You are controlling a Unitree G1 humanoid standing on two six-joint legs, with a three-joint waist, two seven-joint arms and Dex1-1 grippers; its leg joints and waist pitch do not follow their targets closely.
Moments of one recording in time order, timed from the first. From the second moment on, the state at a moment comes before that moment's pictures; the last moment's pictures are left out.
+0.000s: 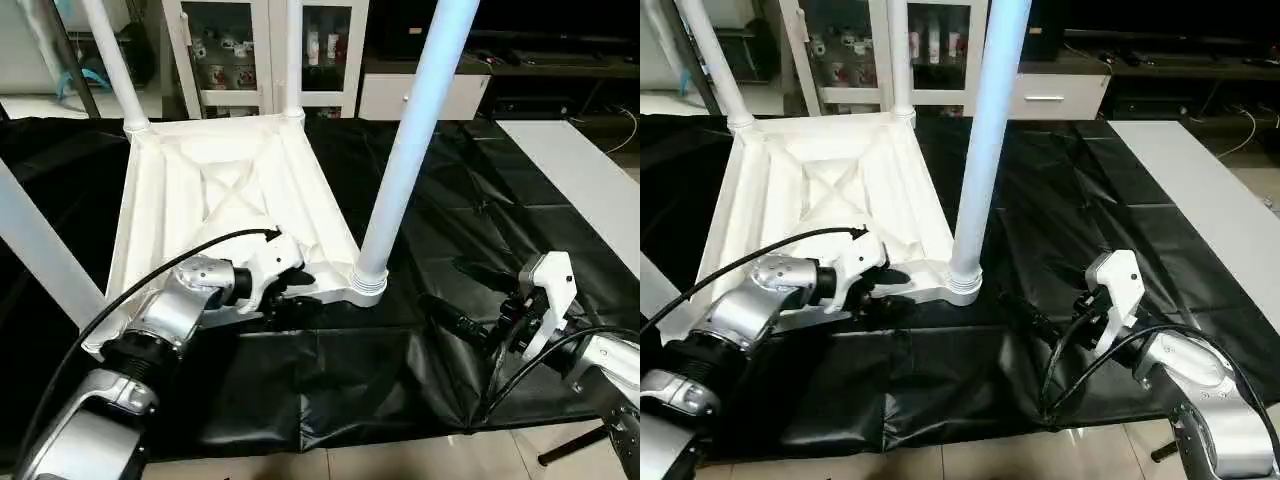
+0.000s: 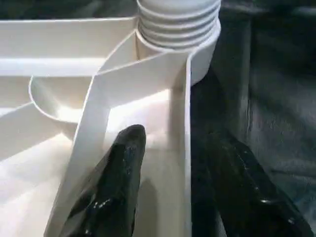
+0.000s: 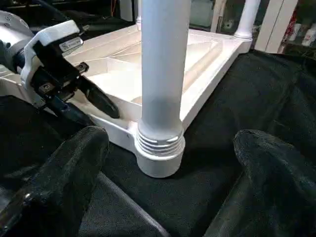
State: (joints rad) left arm -0.62 0.38 -0.33 0.59 0.02 0.12 -1.04; right arm 0.01 -0.53 -0.08 -0.20 0.46 0.30 0.77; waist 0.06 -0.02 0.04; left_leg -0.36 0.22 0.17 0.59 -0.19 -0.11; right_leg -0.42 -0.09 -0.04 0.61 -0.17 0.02
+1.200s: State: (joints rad) left arm -0.51 0.43 -0.43 0.38 0.05 0.06 -1.24; right arm -0.08 -0.55 0.05 -0.09 0.40 0.27 0.92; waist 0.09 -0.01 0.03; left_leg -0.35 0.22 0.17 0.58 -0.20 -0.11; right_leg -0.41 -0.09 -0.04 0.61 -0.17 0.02
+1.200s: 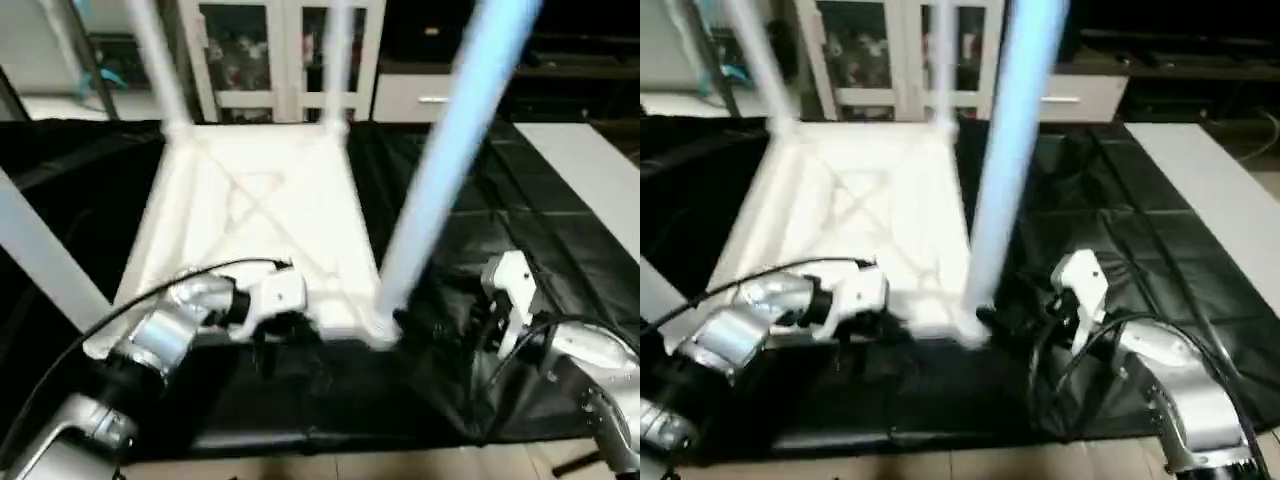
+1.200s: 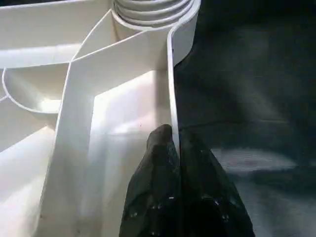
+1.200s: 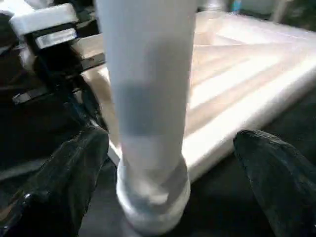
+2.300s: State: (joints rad) left arm -0.50 0.45 -0.46 0.37 0.06 0.03 -1.30; right arm -0.21 -0.65 0.21 0.08 0.28 0.18 1.19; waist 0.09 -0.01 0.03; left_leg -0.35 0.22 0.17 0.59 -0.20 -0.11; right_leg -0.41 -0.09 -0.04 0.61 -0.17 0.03
